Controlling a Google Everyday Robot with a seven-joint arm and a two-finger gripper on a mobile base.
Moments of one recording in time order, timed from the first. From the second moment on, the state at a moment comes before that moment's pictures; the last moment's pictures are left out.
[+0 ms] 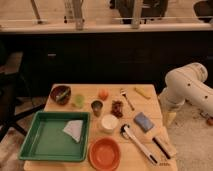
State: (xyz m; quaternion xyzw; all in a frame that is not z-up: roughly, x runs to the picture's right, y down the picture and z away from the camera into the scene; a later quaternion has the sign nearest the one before) arm 0.286 0.111 0.683 -0.28 0.02 0.02 0.96
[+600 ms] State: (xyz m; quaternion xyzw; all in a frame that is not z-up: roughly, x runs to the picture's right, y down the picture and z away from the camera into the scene) arm 0.304 0.131 0.685 -0.28 0.03 0.07 0.96
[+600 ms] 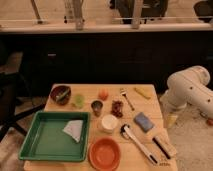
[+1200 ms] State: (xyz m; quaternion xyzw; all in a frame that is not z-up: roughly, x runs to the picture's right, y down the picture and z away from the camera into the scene) arm 0.331 0.162 0.681 -0.26 0.08 0.23 0.93
